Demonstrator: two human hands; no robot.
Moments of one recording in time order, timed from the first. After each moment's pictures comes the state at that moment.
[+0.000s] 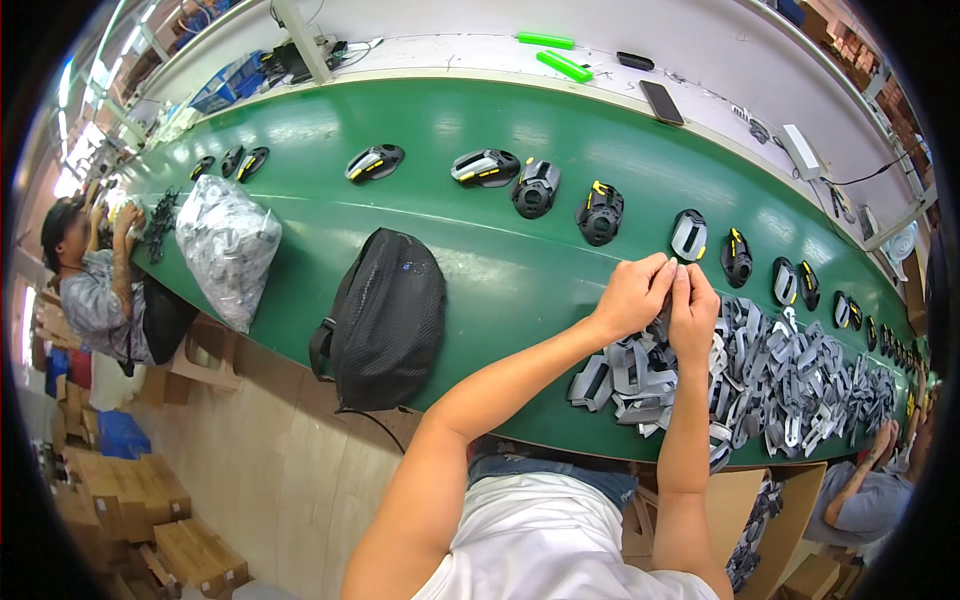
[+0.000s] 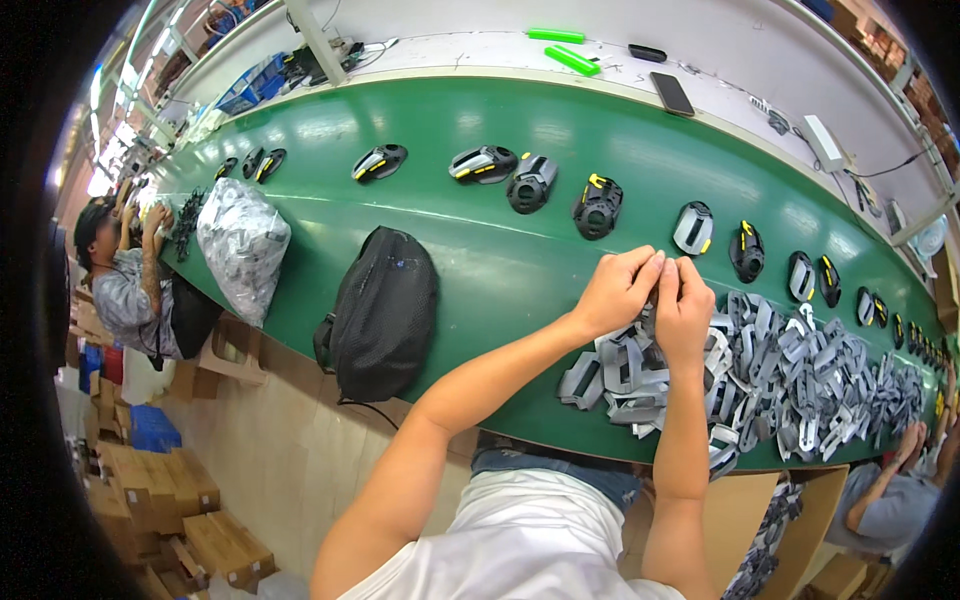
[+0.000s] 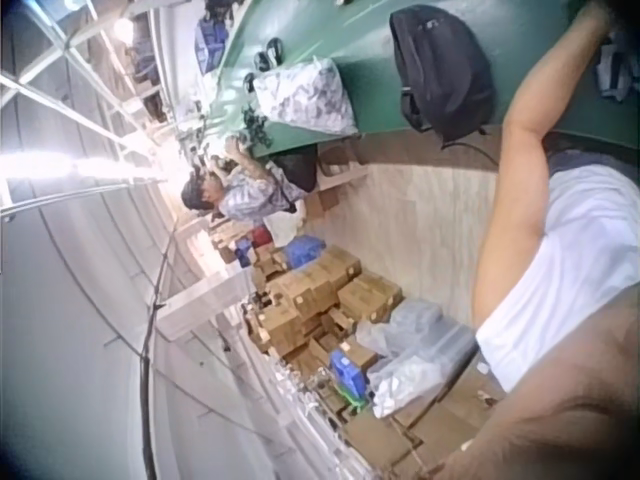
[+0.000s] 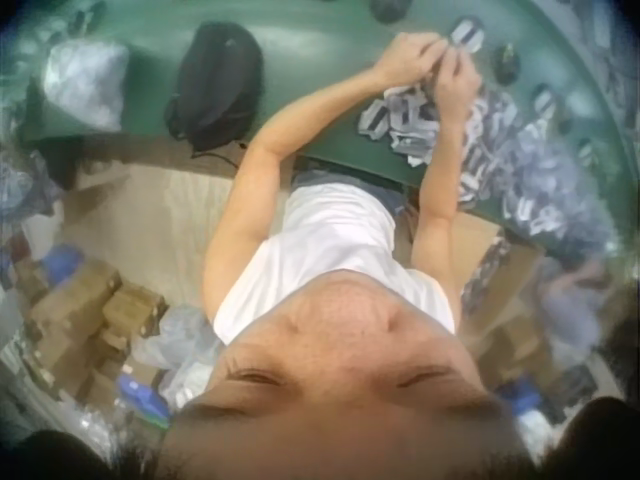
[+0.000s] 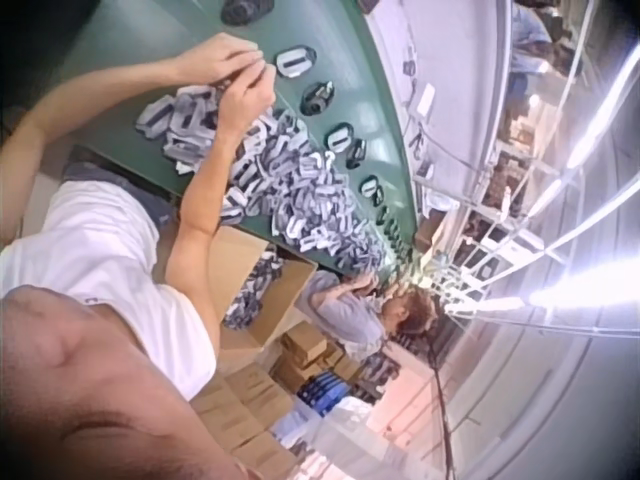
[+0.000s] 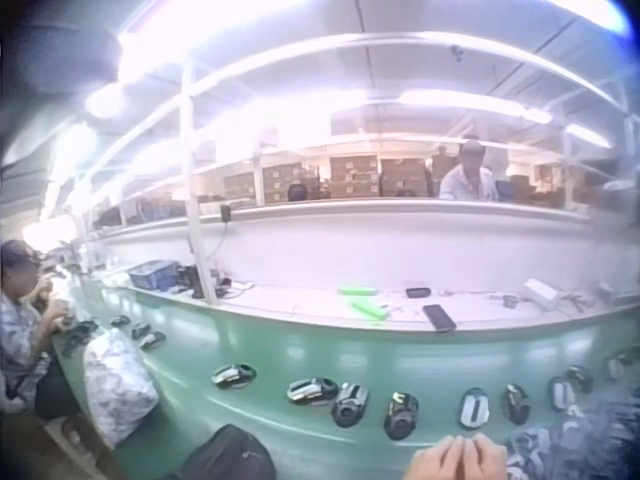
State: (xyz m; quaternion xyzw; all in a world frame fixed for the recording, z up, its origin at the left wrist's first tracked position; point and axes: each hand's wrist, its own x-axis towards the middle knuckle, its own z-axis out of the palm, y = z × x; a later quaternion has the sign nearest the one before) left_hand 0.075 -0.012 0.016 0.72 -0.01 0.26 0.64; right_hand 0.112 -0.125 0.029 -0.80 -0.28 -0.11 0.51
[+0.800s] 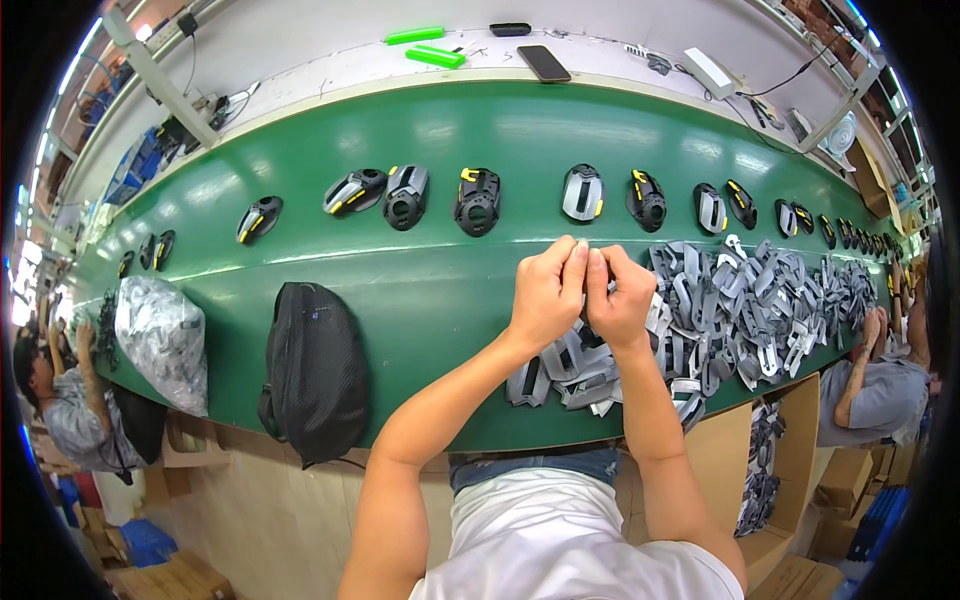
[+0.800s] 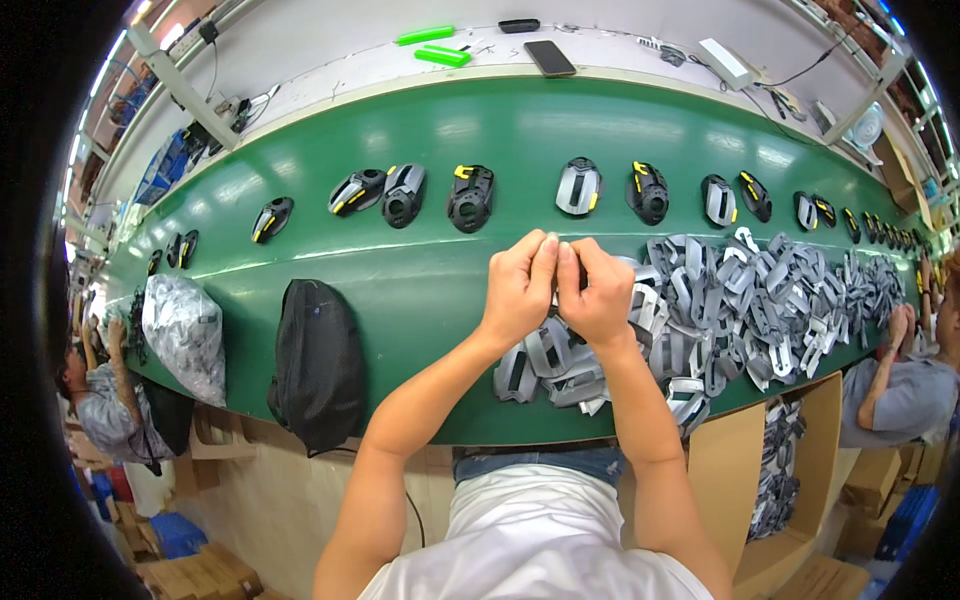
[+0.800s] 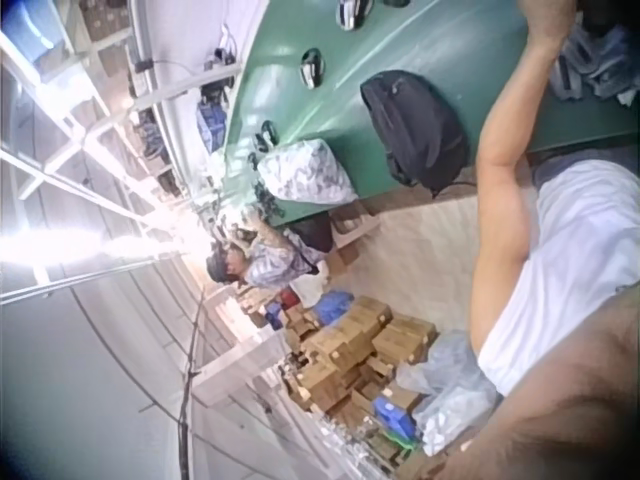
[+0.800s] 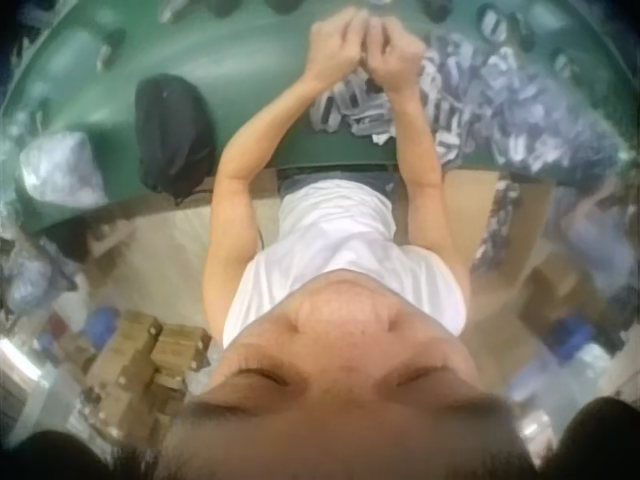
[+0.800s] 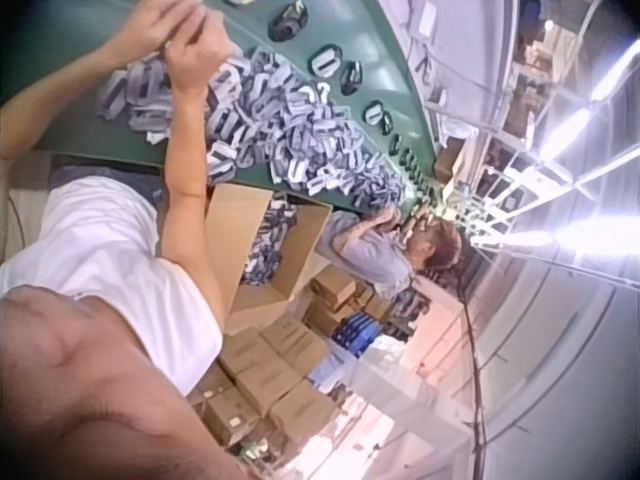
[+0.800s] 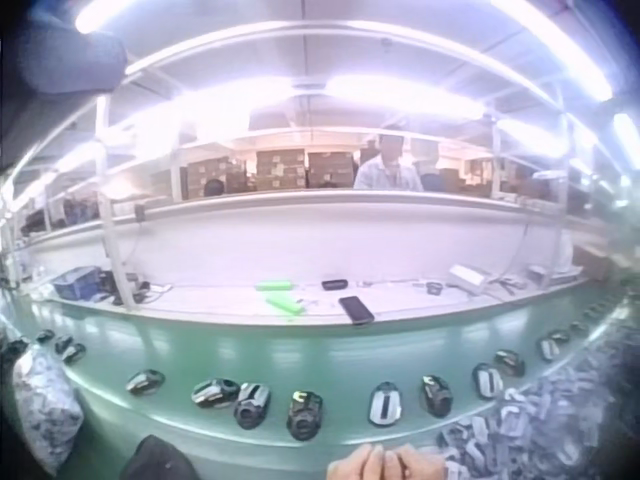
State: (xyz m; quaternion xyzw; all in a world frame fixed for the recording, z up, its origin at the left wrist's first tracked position) left_hand 0.062 -0.024 0.030 0.74 0.00 0.28 0.61; right_hand 0.101 -0.127 0.031 -0.77 -0.33 -0.25 0.49
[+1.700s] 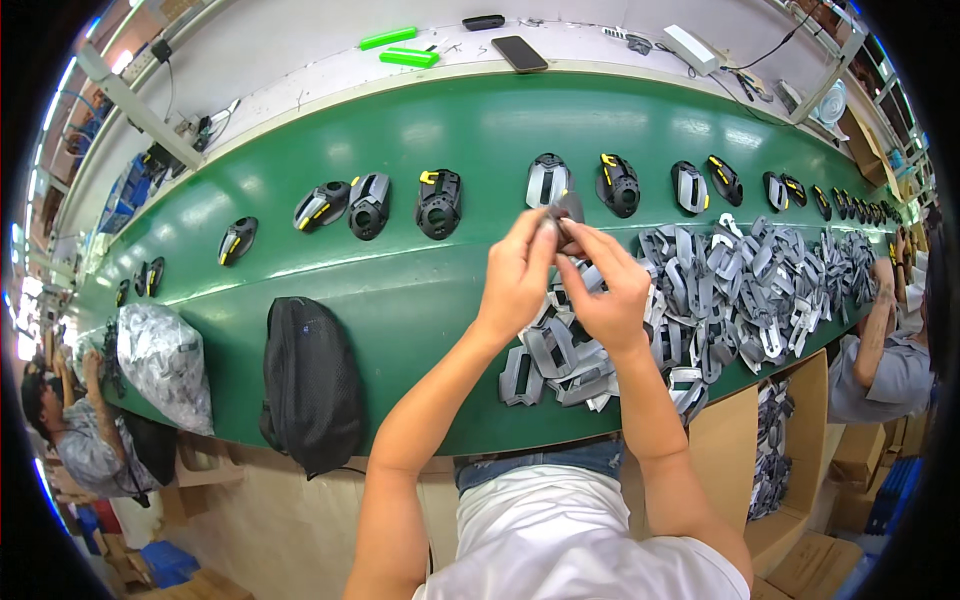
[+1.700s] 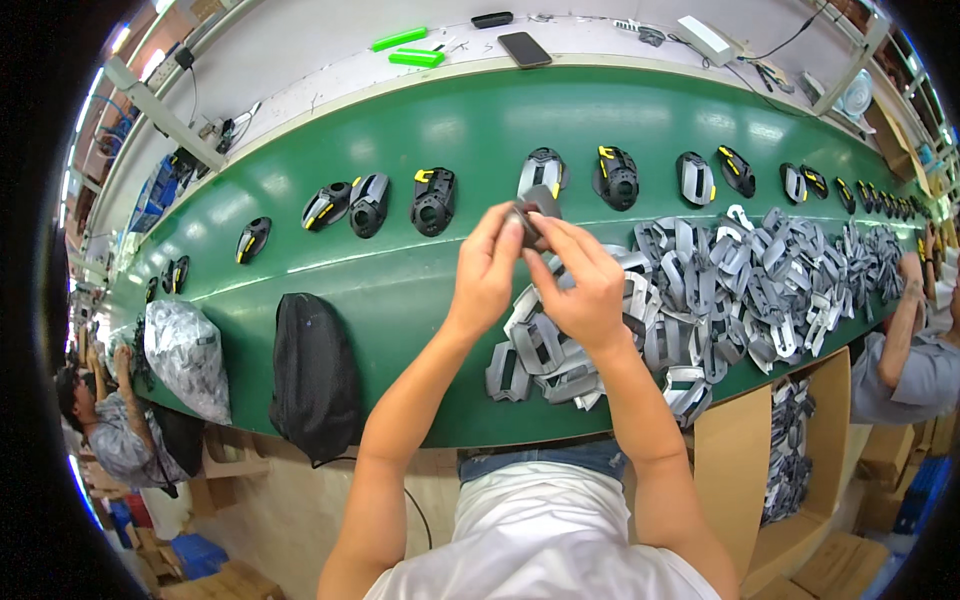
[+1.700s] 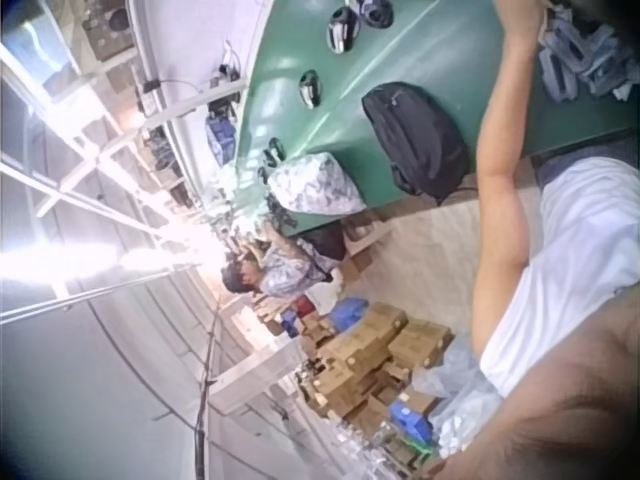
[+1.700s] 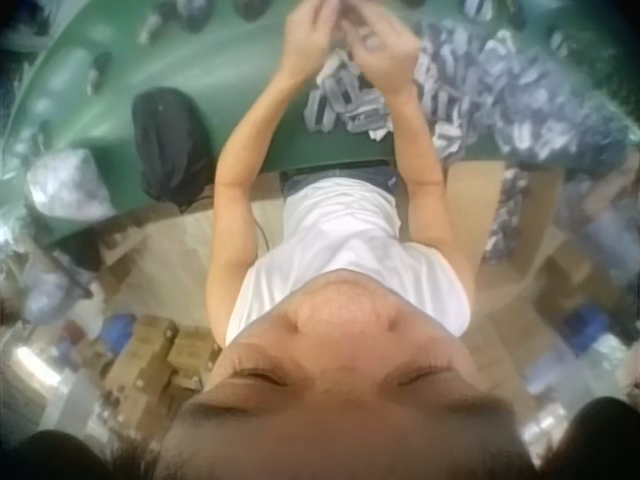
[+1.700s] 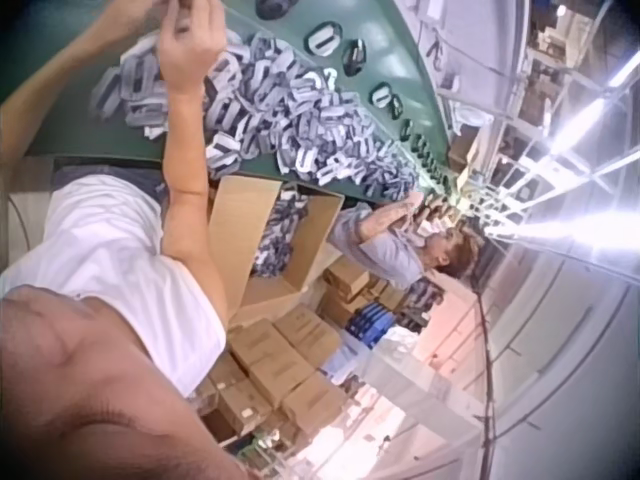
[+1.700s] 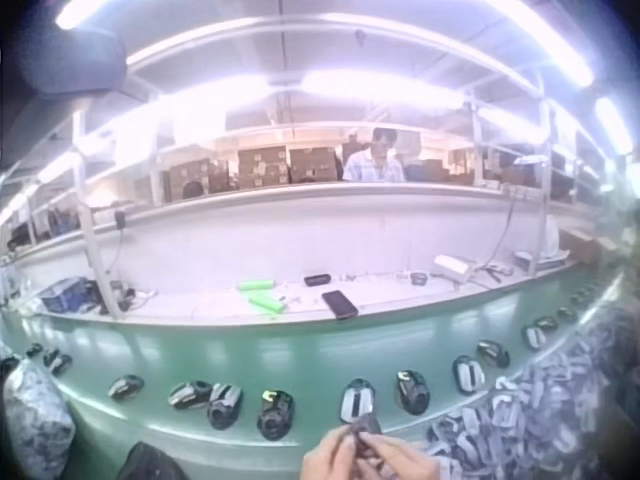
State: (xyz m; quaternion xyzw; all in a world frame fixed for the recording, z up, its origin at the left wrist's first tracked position) left_hand 0.071 -0.008 0.019 0.69 -0.07 0.23 0.69; right_hand 0.094 -0.132 0.037 -0.75 -0.34 -0.26 0.50
